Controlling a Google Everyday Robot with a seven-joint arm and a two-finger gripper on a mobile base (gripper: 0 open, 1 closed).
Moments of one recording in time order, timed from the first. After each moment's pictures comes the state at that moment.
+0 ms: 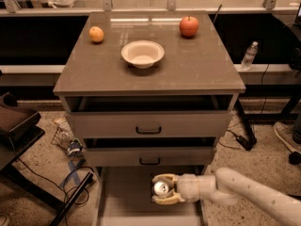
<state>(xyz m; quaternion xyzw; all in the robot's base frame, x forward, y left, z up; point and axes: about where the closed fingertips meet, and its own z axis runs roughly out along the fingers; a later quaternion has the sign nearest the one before) 0.434 -0.028 0.466 -0.51 0.53 0.48 0.48</state>
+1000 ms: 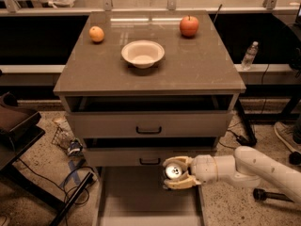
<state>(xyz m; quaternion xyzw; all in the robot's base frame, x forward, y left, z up) 0.442 -0.069 0.583 -0.52 0.54 0.48 0.45</state>
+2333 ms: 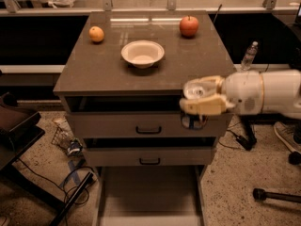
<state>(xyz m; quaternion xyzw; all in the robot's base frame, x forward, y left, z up) 0.484 -0.098 0.884 -0.46 0.66 0.39 0.45</state>
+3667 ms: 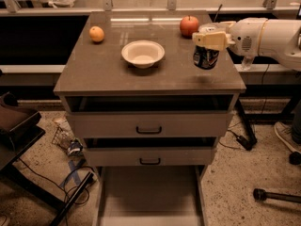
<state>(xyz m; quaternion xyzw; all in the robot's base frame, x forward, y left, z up) 0.657 -0.161 0.963 -0.34 0.70 0.28 0.57</state>
